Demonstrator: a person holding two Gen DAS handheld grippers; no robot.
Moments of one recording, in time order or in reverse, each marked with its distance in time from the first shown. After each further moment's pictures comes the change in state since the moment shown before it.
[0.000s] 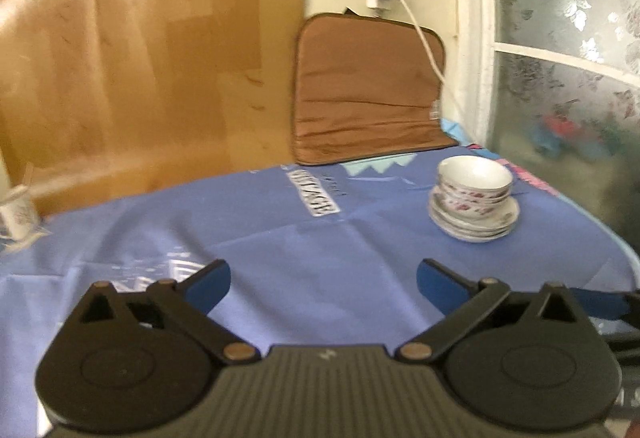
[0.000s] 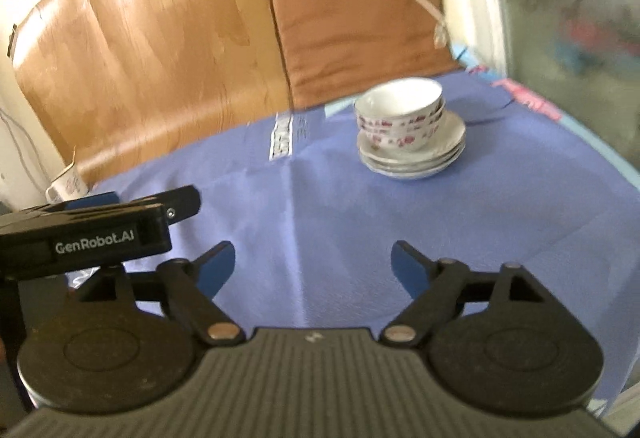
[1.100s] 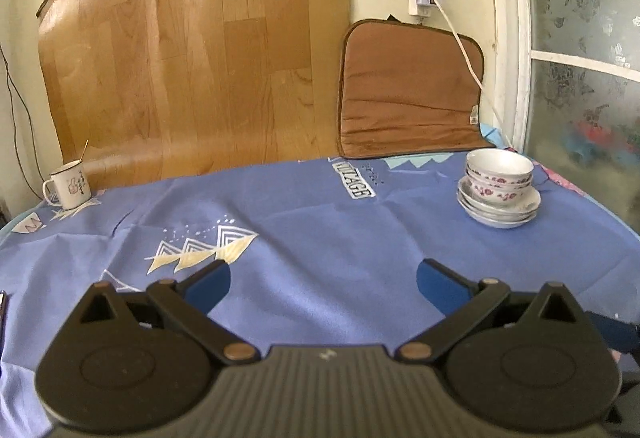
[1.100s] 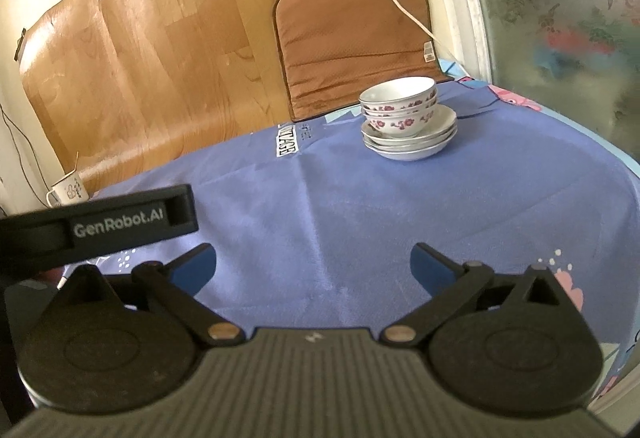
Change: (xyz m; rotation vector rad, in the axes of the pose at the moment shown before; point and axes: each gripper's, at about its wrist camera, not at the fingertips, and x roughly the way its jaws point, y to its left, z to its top) left arm -0.031 -0.007 -0.035 -0.069 -0.017 0.121; right arm -0.021 0.021 -0.047 0.013 -0.085 -0.025
